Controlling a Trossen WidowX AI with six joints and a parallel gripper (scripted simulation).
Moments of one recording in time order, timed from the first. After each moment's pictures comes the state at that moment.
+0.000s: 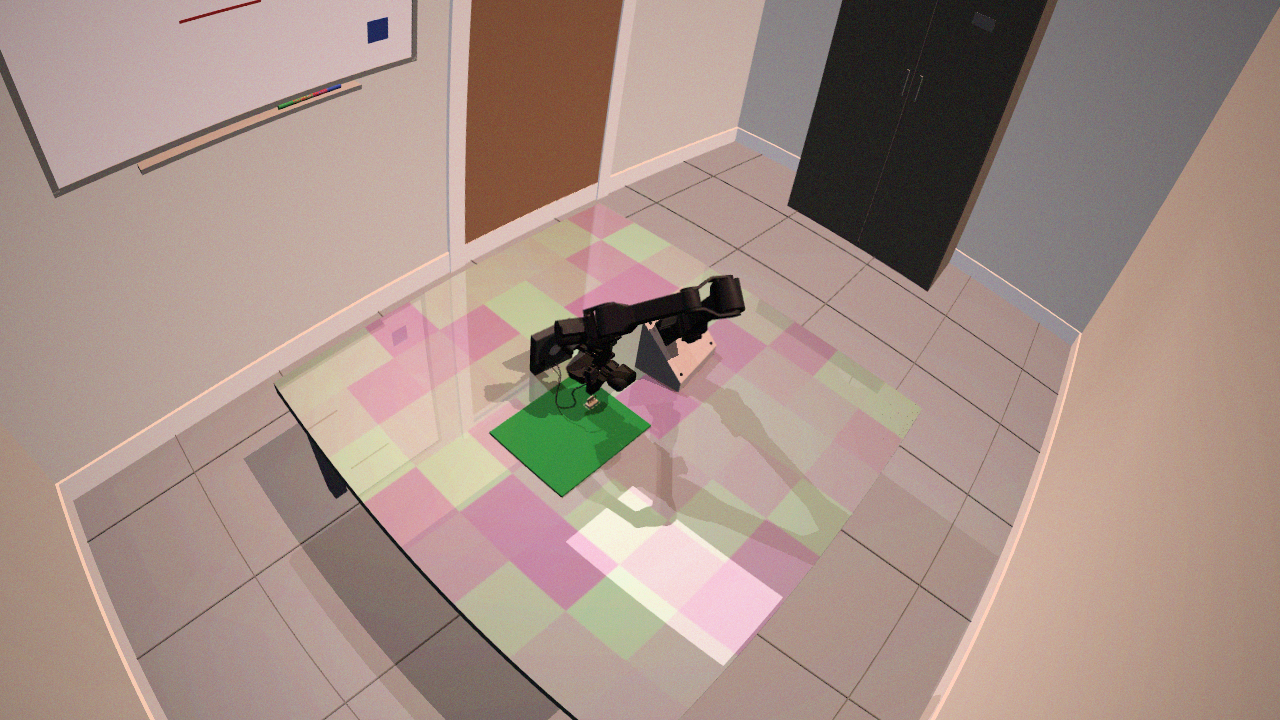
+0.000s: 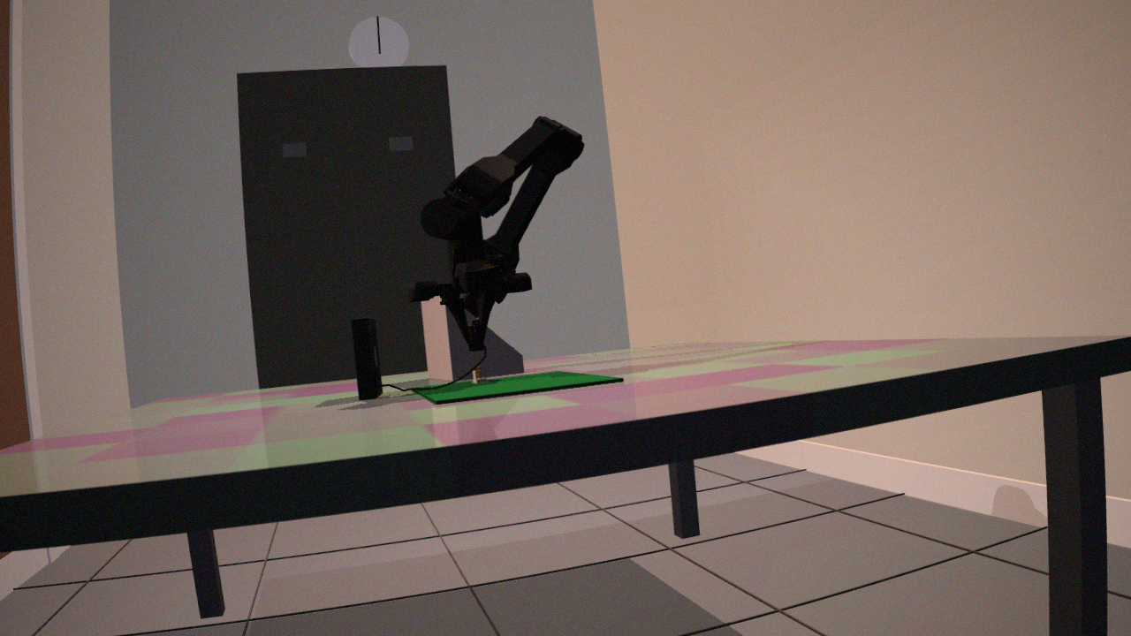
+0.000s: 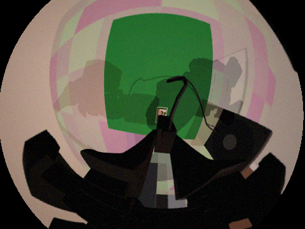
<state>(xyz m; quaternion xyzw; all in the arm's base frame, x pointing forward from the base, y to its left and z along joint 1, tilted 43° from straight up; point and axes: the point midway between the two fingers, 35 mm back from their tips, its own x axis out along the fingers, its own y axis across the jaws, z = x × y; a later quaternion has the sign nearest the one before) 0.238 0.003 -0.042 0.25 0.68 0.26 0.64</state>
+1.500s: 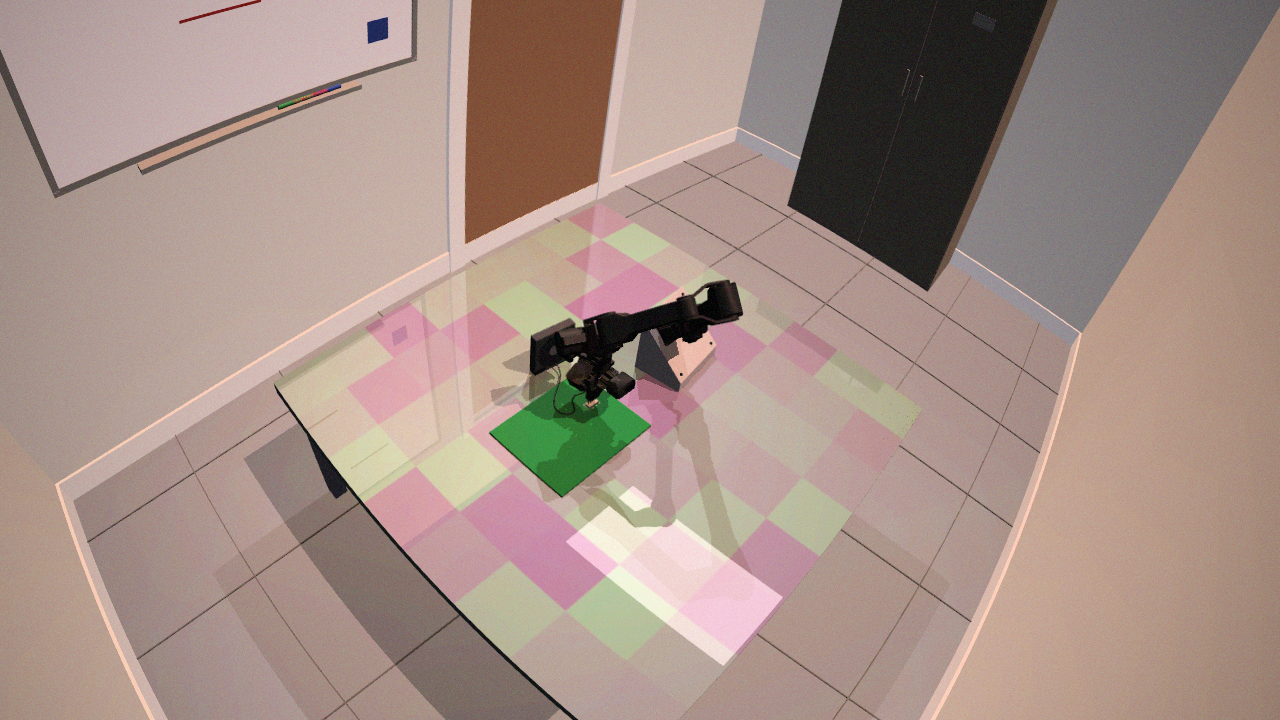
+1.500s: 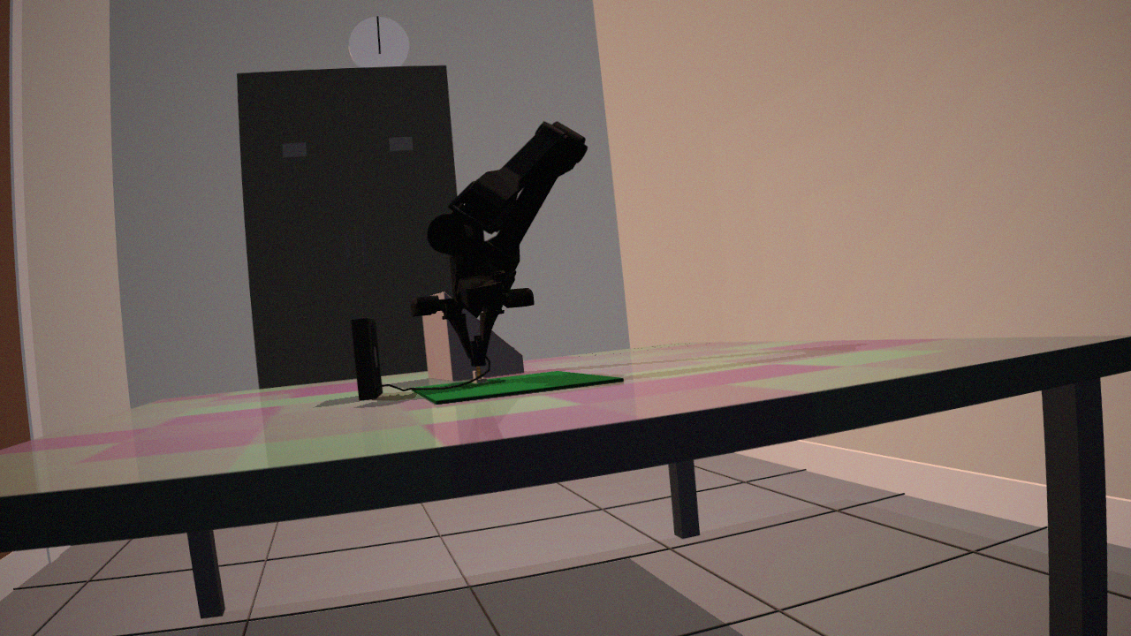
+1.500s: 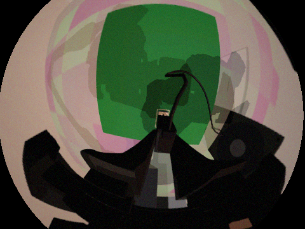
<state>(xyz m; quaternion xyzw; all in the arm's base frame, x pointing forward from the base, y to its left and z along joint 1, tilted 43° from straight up) 0.235 0.020 -0.059 0.25 0.68 0.26 0.63</state>
